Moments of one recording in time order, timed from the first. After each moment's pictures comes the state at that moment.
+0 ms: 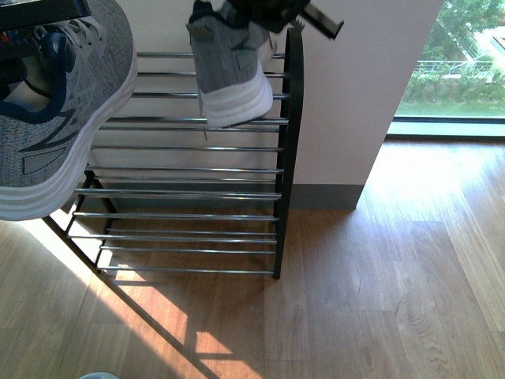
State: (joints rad) left arm -0.41 1.51 0.62 0.50 -0.62 -0.37; right arm 0.52 2.26 1.77 -0.04 0.17 0.80
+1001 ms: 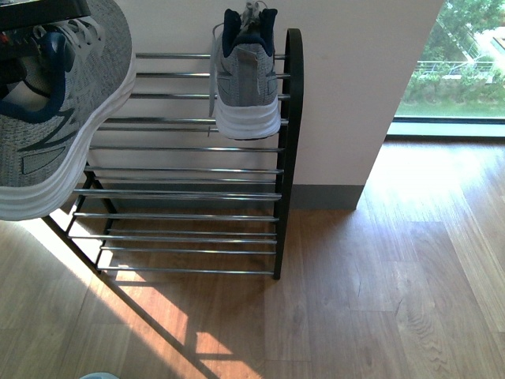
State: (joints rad) left arm -0.41 1.51 0.62 0.50 -0.62 -0.37; right arm 0.28 1.36 0.73 0.43 -0.14 0.32
